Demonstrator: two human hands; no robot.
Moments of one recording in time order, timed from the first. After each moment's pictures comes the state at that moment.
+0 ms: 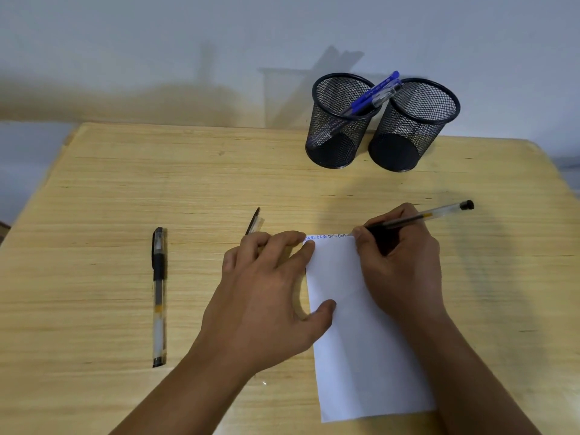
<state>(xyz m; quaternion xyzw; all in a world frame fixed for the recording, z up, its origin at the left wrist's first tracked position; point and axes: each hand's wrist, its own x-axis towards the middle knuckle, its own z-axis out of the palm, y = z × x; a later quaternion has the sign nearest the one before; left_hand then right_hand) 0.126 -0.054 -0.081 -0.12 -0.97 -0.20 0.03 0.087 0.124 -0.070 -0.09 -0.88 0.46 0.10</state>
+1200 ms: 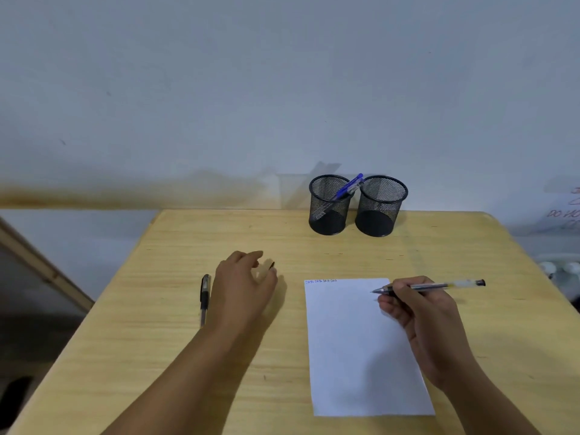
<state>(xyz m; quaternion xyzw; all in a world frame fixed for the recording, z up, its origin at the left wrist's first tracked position) 0.099 -0.083 -0.068 0.09 -0.93 -0.32 0.16 0.134 0.178 -0.038 -0.15 -0.60 0.78 0.02</state>
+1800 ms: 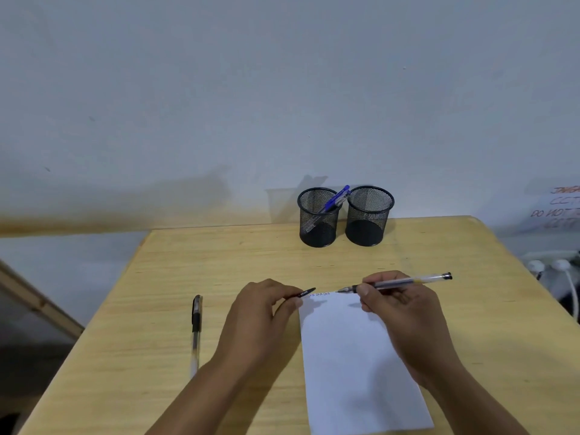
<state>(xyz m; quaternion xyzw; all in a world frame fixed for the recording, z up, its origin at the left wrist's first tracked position) 0.119 -0.058 -0.044 -0.08 -0.92 -0.37 0.09 0.136 0.157 -0.012 -0.06 -0.76 0.64 0.08</state>
